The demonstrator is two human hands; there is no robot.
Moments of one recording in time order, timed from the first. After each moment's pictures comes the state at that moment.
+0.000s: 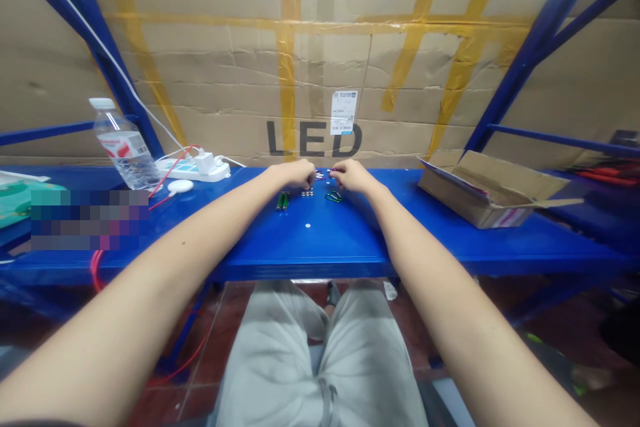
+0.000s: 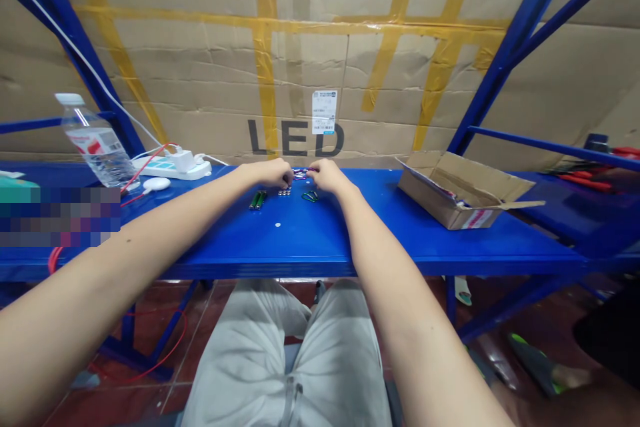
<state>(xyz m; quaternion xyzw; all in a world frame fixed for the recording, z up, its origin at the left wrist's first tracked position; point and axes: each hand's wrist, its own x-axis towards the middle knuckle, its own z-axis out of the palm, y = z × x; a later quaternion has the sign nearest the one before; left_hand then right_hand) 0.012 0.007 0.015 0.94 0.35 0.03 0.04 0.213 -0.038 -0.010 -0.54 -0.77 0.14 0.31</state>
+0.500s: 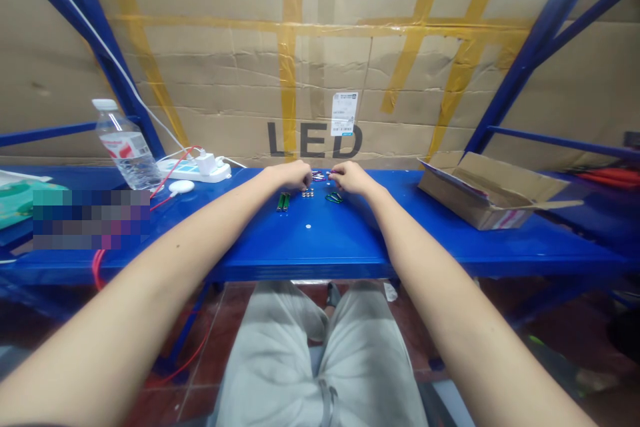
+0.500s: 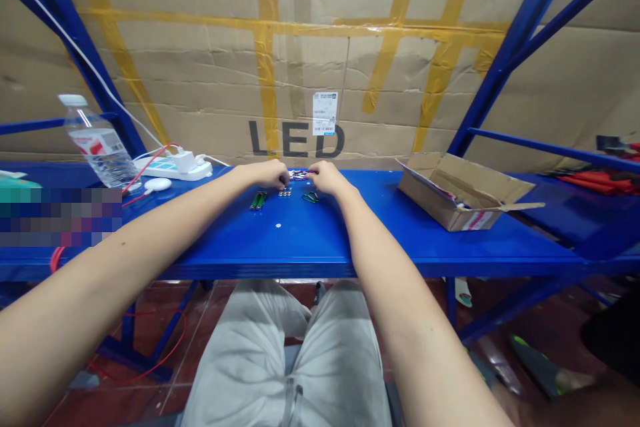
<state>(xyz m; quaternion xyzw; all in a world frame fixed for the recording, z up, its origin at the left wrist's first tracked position) 0.002 0.007 0.015 0.93 0.36 0.01 0.05 0.213 -0.032 -0.014 -0.53 -0.79 0.12 0.30</state>
